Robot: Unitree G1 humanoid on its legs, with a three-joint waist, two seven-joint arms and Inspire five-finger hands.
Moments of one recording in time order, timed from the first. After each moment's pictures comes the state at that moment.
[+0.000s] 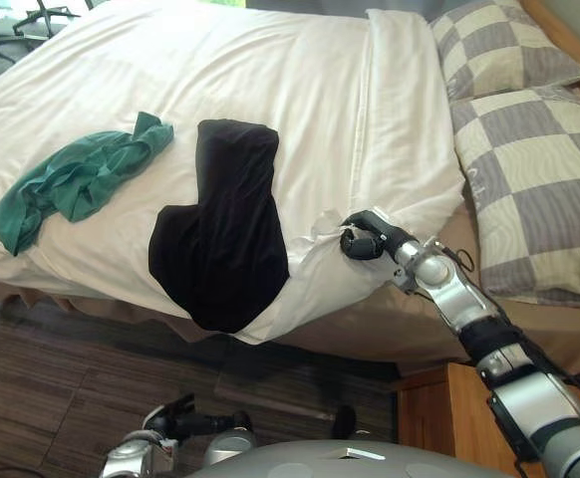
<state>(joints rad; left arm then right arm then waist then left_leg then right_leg) 0.14 0.21 0.22 0.98 0.04 0.08 -0.24 -0.37 -0.45 0.28 0.40 -0.14 0.07 0.18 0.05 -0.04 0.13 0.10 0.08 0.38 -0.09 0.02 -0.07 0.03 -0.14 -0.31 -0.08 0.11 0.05</state>
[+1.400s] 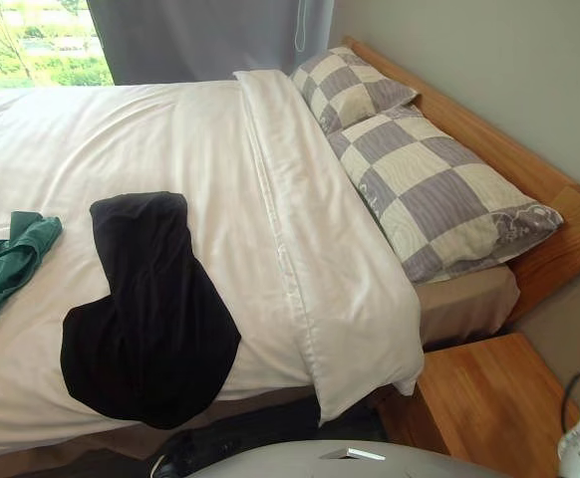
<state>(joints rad) 0.27 0.03 0.39 0.93 0.00 0.05 -0.11 0.18 -0.17 -0.65 -0.18 0.77 -0.20 0.14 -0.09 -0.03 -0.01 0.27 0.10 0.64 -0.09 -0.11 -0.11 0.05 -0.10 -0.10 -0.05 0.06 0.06</state>
